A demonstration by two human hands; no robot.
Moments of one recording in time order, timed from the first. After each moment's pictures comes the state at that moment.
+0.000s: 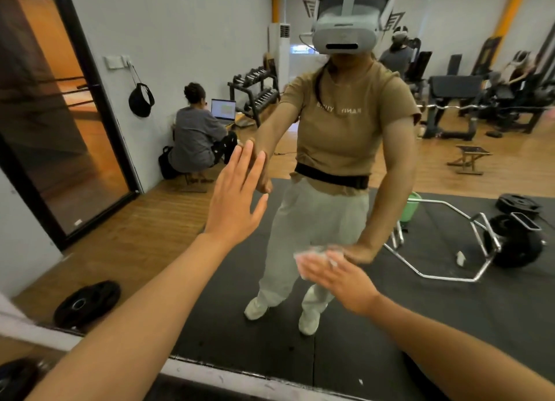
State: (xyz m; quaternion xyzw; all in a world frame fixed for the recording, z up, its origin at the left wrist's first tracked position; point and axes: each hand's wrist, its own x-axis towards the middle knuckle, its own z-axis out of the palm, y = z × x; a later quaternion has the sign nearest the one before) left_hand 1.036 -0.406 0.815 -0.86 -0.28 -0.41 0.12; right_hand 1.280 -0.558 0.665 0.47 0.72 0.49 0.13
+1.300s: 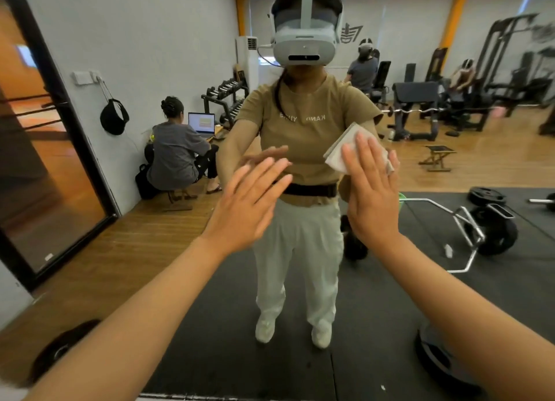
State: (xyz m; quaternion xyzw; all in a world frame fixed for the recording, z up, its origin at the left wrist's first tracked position) left_hand 0.960 -0.328 0.839 -0.85 -0.07 -0.44 0.29; right_hand 1.171 -0.473 0.847 0.58 0.55 0.48 -0.37
